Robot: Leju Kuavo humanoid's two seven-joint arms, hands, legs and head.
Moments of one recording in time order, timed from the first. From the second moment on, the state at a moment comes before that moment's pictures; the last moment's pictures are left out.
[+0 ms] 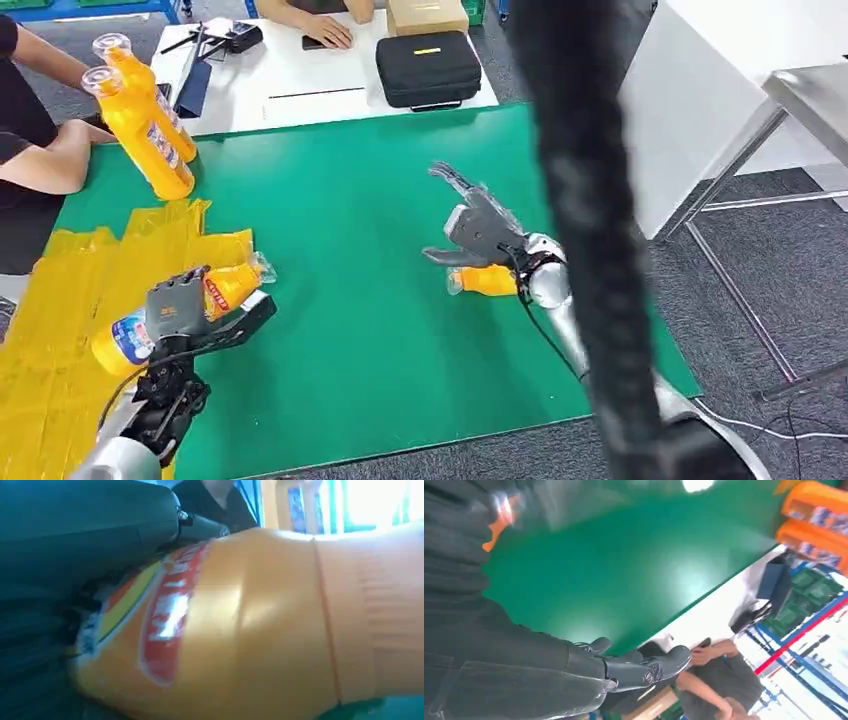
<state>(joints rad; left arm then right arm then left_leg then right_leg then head) -0.54 0.03 -0.03 -0.49 -1.55 0.59 0.05 -0.60 -0.11 0.42 -1.06 0.42 0.08 -0.32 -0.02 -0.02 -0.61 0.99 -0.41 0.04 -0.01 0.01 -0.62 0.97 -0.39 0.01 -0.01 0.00</state>
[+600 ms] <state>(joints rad) -0.58 0.07 -0.01 -0.41 -1.40 0.53 -0.11 -0.60 -0.29 0.40 -0.97 0.66 0.09 -0.23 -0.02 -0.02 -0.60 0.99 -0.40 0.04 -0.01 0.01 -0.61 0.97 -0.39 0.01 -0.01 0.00</state>
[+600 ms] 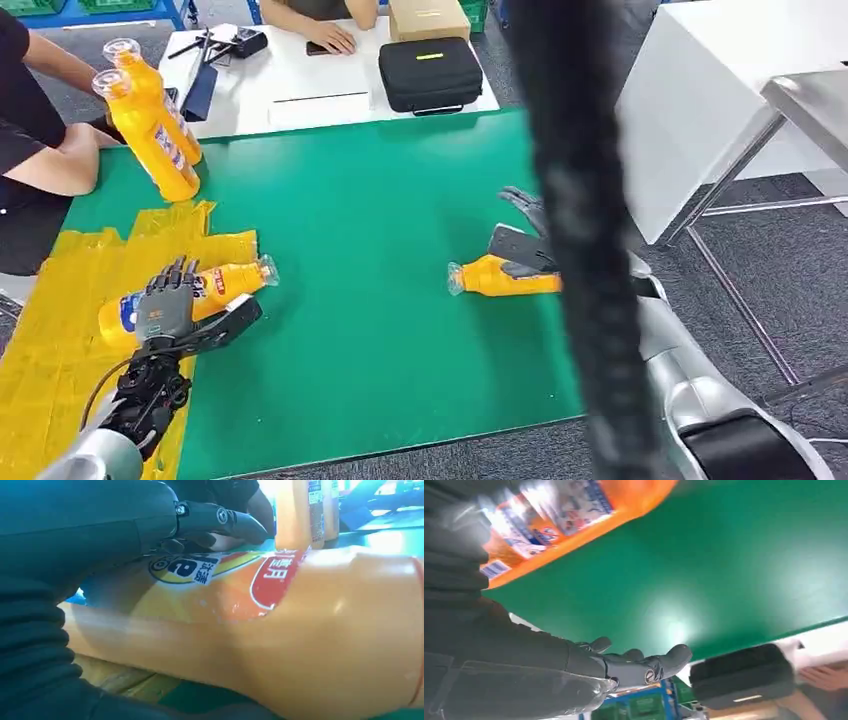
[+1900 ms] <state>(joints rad) -0.30 -0.03 -0.06 -1.18 -0.37 0.30 -0.59 -0.58 -0.29 0.38 -0.62 1.00 0.03 -0.09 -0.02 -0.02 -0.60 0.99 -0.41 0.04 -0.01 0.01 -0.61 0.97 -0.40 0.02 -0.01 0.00</state>
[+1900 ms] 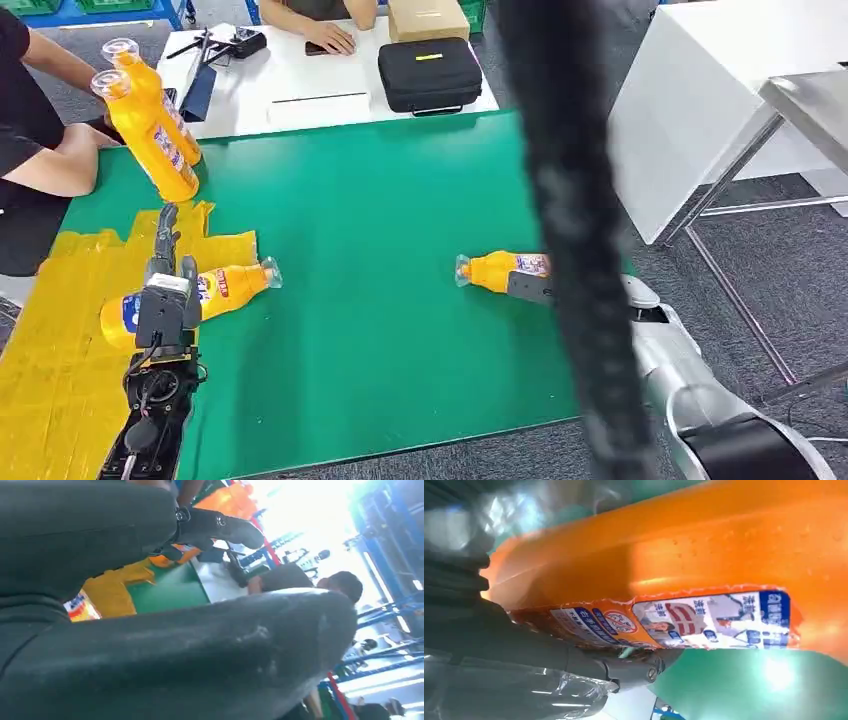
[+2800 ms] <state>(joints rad) -0.27 -0.03 -0.05 -1.14 0.28 -0.29 -0.42 -0.61 -0.25 0.35 -0.59 0.54 0.21 -0.42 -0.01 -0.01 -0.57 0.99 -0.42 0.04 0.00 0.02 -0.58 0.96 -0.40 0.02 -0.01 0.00</state>
